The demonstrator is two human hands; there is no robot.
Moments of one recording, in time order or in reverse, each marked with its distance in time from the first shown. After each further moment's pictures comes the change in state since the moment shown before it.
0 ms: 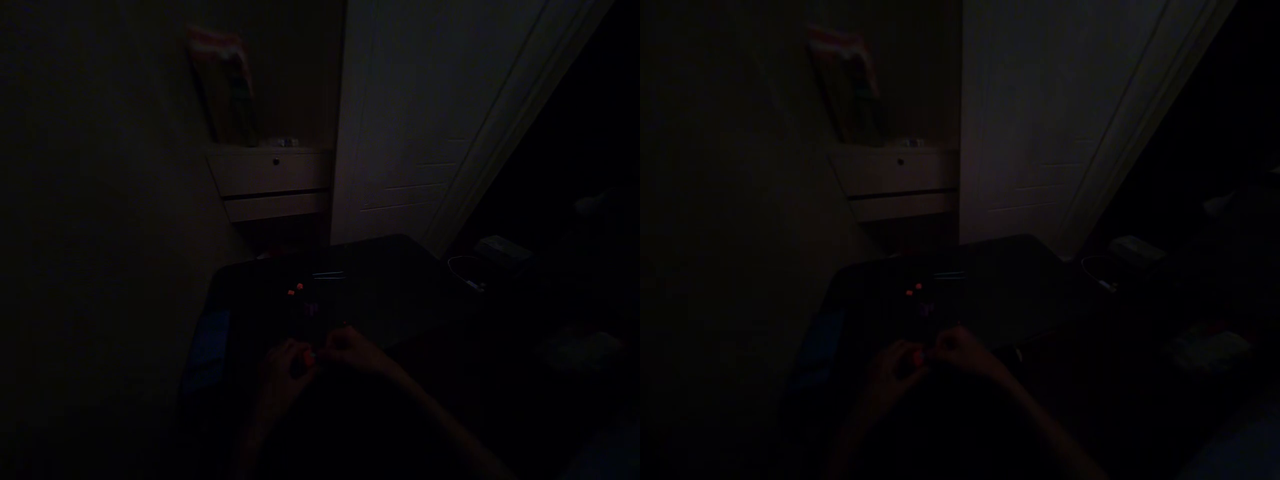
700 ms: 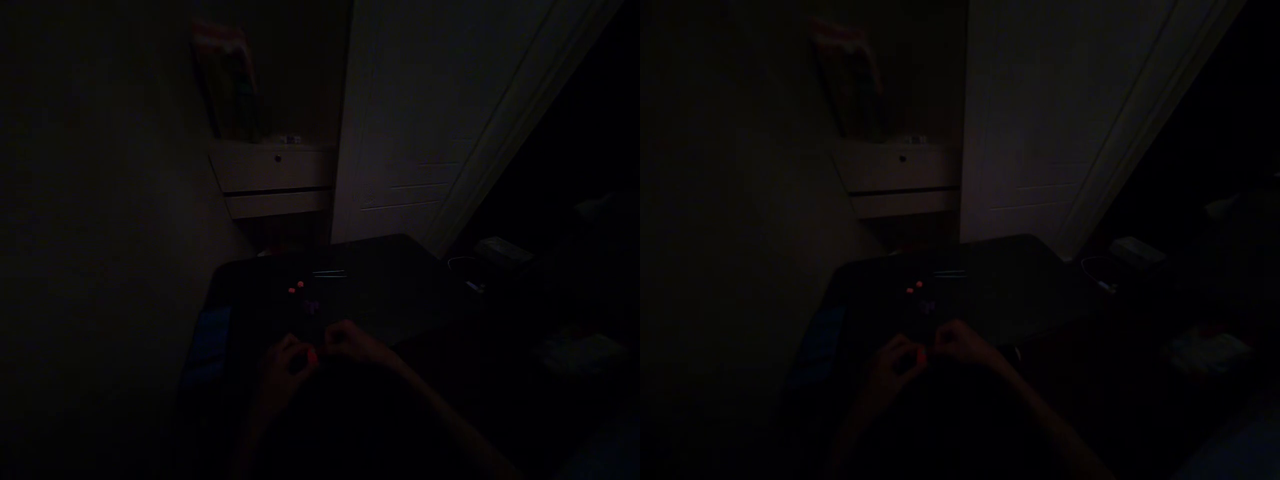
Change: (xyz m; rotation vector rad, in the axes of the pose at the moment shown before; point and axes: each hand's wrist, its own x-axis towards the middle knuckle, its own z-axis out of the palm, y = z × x) left_hand -0.001 0.007 -0.005 -0.092 -0.071 -0.088; right_hand 0.006 -0.014 -0.010 -0.079 -0.085 0.083
